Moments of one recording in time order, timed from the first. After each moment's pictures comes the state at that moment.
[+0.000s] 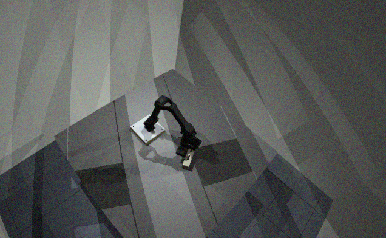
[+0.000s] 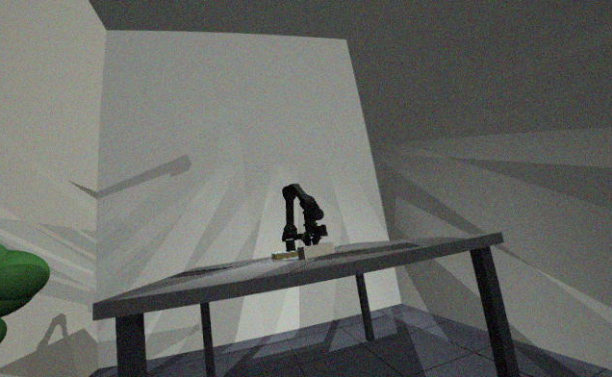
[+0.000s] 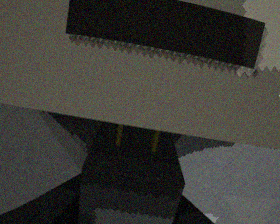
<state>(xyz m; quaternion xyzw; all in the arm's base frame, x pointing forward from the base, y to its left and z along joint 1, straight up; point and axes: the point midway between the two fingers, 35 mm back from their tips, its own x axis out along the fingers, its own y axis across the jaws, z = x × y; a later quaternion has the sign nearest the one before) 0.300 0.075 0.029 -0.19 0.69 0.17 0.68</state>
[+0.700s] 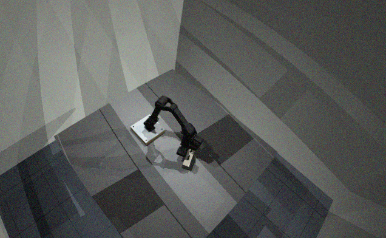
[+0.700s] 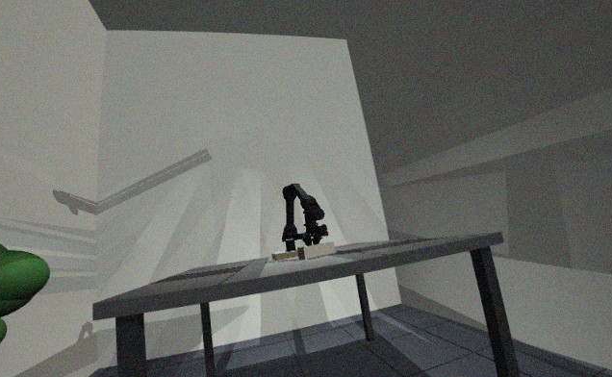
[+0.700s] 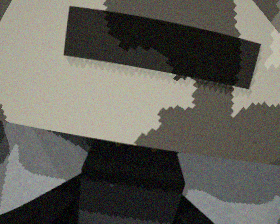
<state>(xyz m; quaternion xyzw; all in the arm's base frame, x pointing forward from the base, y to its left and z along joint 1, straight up) 0.304 0.077 0.029 -0.19 0.69 0.17 0.67</state>
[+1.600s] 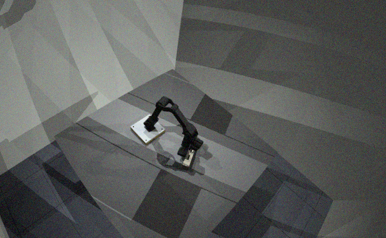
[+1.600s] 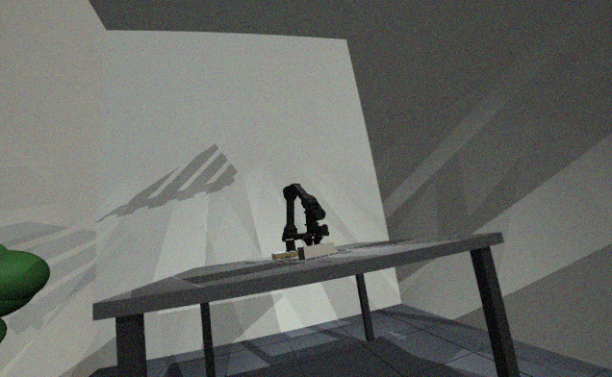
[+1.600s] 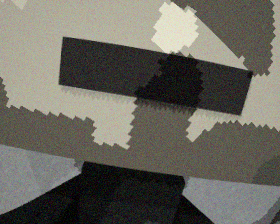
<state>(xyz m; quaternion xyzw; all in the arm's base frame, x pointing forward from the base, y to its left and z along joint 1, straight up) 0.310 0.080 0.029 -0.18 0.70 0.17 0.67</state>
